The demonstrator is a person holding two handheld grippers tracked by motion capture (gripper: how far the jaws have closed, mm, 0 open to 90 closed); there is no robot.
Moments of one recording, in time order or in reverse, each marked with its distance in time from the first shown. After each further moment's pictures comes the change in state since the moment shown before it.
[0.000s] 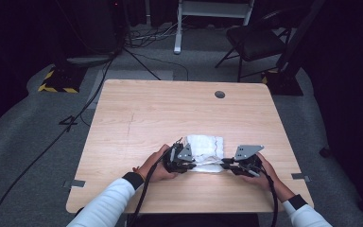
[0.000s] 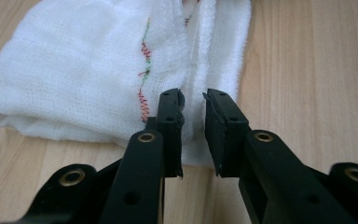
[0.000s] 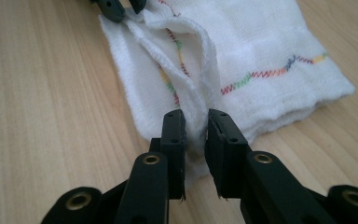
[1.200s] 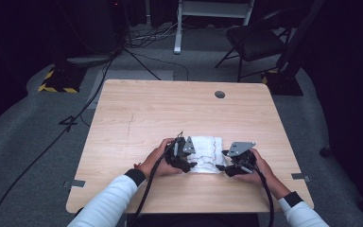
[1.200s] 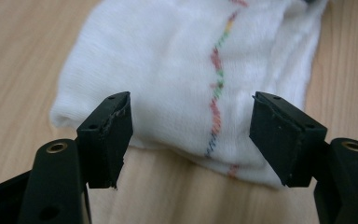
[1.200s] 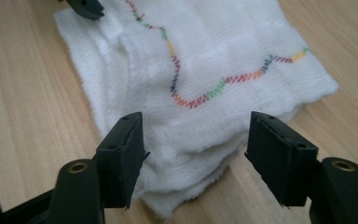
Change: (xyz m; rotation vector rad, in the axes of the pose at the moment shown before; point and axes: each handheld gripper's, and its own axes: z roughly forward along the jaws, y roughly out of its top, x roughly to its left) left arm 0.009 0.007 0.007 0.074 0.113 -0.077; right arm -0.001 0.013 0.016 0.063 -0.075 0.006
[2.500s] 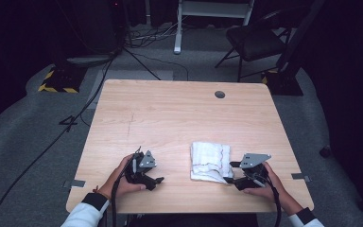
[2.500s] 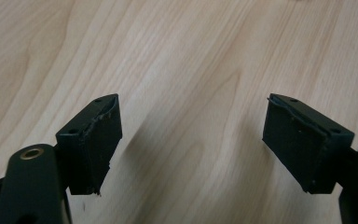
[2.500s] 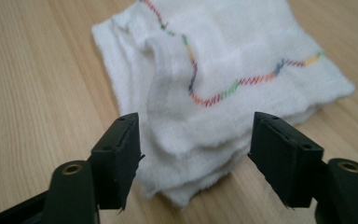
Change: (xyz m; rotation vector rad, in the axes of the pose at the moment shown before) left arm -0.013 -0.107 -0.070 -0.006 0.050 -0.188; right arm 0.022 -0.025 -0.032 -0.066 0.037 0.077
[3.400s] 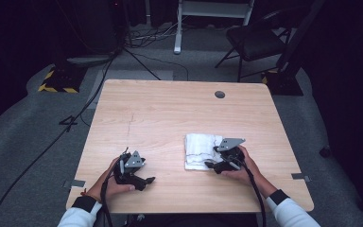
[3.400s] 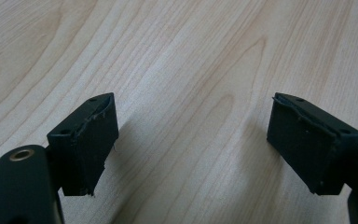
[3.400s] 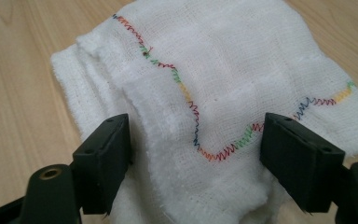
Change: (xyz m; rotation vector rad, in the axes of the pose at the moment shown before) left arm 0.017 -0.026 -0.008 -0.077 -0.015 -0.050; right arm -0.026 0.044 0.071 0.021 -0.035 0.020
